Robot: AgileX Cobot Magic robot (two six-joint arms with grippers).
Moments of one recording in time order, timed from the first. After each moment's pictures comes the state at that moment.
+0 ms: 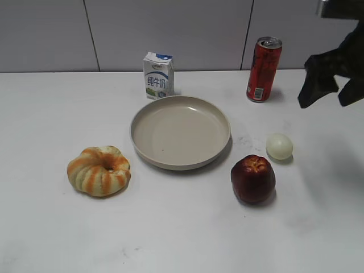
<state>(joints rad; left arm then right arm) -0.02 0.00 -0.47 0.01 1.09 0.12 0.16 1.63 -1.23 0.21 0.92 -0.03</state>
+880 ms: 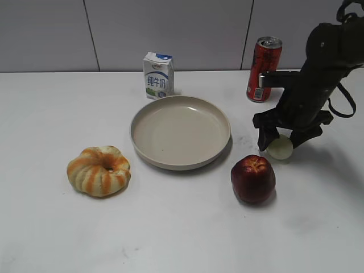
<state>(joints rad) -0.02 0.00 -0.47 0.01 1.09 0.12 0.22 2.09 -1.33 0.19 0.74 0.00</state>
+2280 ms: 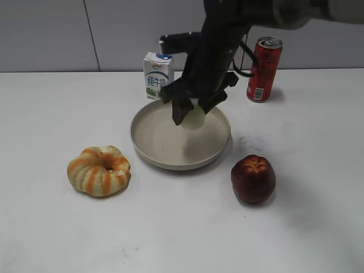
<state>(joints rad) -0.02 0.00 -0.47 0.01 1.09 0.12 0.56 2.21 -1.80 0.22 0.97 0.00</state>
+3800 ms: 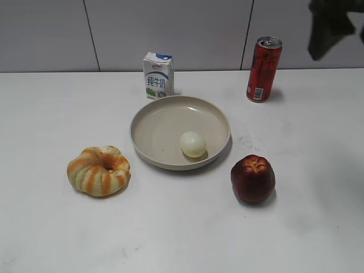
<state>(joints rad) -0.02 0.00 -0.47 0.01 1.09 0.12 0.34 1.49 -1.44 -0.06 1.21 0.12</state>
